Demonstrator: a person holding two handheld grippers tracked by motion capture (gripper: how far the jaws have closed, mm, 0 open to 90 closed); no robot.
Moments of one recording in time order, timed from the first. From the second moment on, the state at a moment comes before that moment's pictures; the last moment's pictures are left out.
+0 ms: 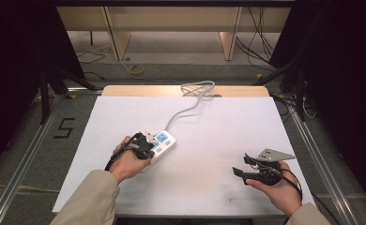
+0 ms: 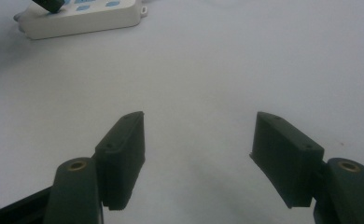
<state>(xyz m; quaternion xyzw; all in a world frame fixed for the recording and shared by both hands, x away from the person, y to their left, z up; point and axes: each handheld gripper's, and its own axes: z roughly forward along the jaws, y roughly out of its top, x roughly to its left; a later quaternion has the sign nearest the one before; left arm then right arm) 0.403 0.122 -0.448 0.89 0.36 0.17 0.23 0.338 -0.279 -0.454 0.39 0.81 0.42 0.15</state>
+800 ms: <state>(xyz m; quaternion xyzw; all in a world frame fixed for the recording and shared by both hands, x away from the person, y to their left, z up) 0.401 0.124 -0.442 0.88 0.34 0.19 0.26 0.338 -0.279 -0.454 0.39 0.80 0.42 0.15</state>
